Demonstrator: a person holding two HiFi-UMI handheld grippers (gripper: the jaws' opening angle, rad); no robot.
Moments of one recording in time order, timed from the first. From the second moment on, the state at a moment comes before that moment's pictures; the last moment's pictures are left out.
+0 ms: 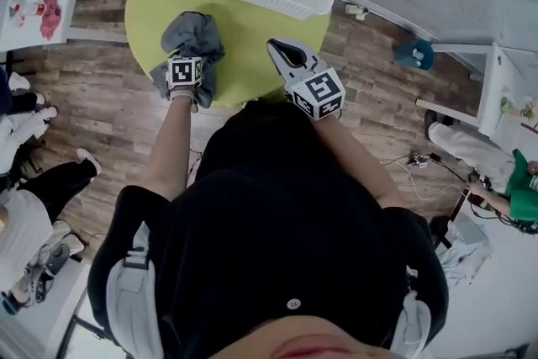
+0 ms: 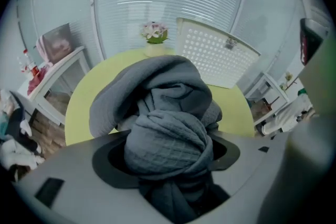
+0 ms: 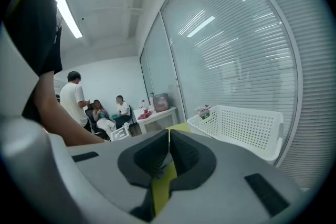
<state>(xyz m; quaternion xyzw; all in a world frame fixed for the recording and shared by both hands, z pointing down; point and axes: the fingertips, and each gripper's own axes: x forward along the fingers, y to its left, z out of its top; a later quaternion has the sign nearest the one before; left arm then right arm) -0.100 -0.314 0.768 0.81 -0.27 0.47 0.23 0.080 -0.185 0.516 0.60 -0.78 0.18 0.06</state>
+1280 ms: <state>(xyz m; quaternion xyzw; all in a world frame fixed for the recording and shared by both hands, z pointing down) 0.147 -0.119 0.498 0.83 0.29 0.44 -0.15 0.192 -0.065 0.423 0.75 -0.66 0.07 0.04</state>
